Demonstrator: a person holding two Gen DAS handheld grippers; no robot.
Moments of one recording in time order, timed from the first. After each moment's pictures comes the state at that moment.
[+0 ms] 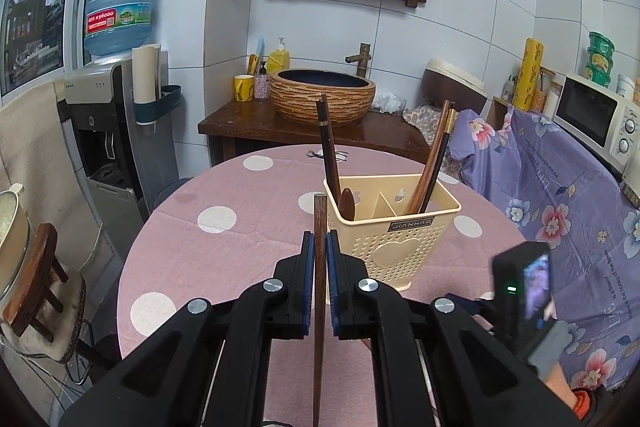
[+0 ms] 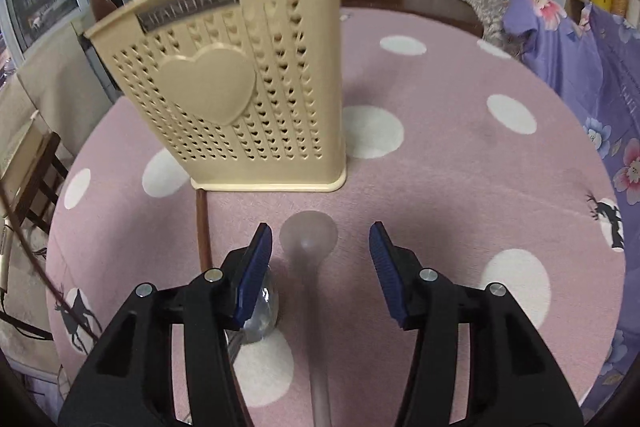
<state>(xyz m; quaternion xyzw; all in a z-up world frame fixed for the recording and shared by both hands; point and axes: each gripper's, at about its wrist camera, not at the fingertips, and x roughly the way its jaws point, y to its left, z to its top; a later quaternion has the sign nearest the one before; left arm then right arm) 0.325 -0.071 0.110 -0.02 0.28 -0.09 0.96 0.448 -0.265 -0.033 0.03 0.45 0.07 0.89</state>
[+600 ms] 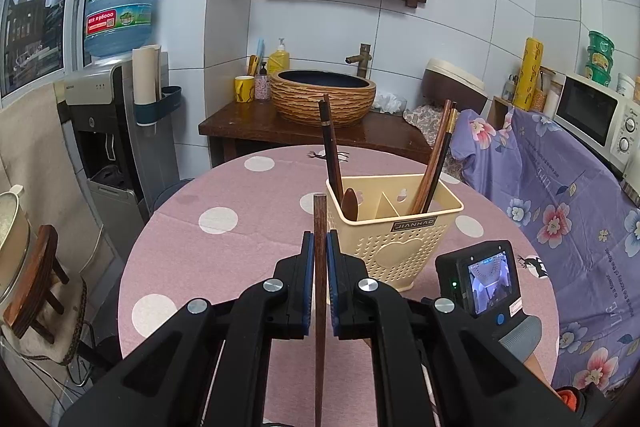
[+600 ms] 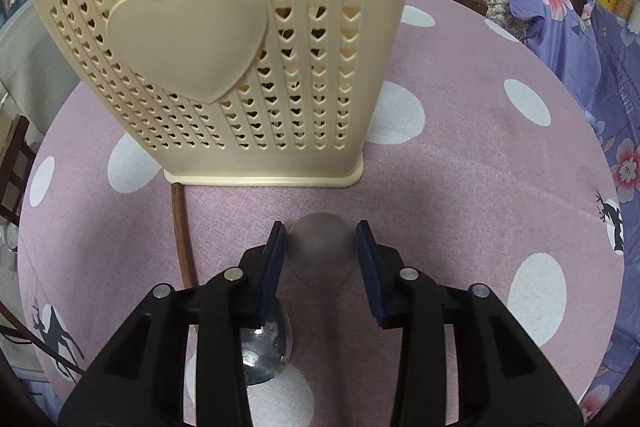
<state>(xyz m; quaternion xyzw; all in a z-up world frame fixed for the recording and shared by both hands) 0.325 -0.070 0.109 -0.02 0.27 -0.09 0.96 0.471 -0.243 -0.053 0.00 0.49 0.04 0.87</state>
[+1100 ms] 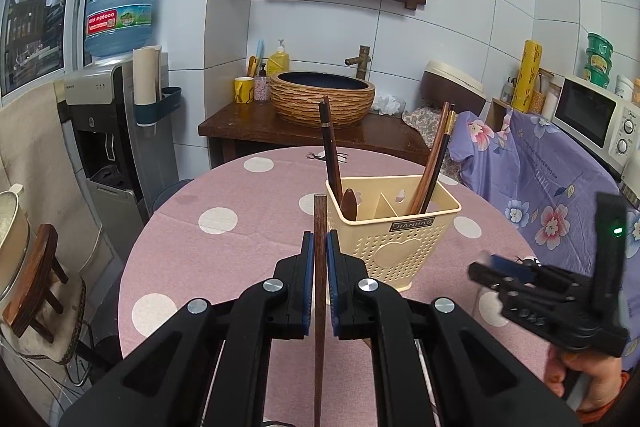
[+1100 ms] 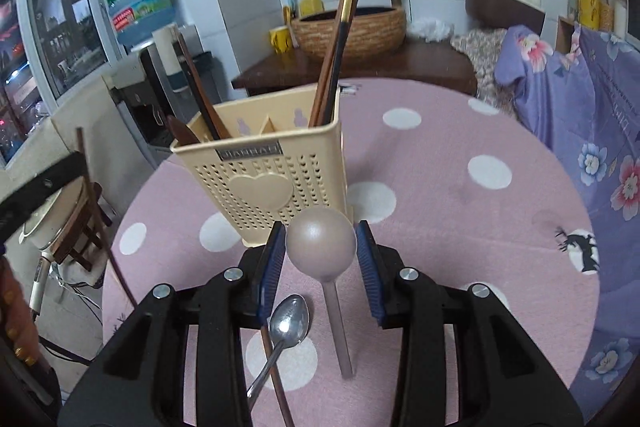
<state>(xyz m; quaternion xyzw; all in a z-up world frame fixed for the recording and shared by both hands) 0.324 -0.070 0.109 -0.02 0.27 -0.09 0.96 0.397 -0.295 0.058 0.07 0.35 0.11 0.93</state>
